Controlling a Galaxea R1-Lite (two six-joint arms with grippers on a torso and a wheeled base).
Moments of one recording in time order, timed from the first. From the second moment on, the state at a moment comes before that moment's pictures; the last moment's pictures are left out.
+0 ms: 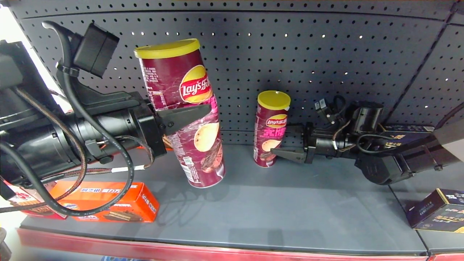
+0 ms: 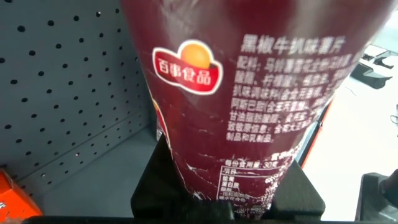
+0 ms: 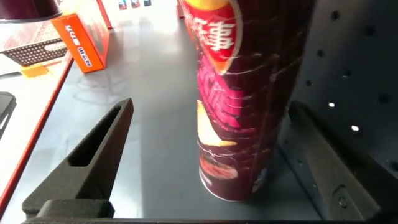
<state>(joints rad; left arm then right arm) -0.45 1.46 -0.85 -0.68 -0.51 -0.07 0.31 2.06 -1.16 -0.88 1.01 -0.16</state>
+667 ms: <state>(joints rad) -0.45 1.46 -0.86 -0.68 -0.51 -0.07 0.35 2.06 -1.11 -0.89 1.00 -0.16</state>
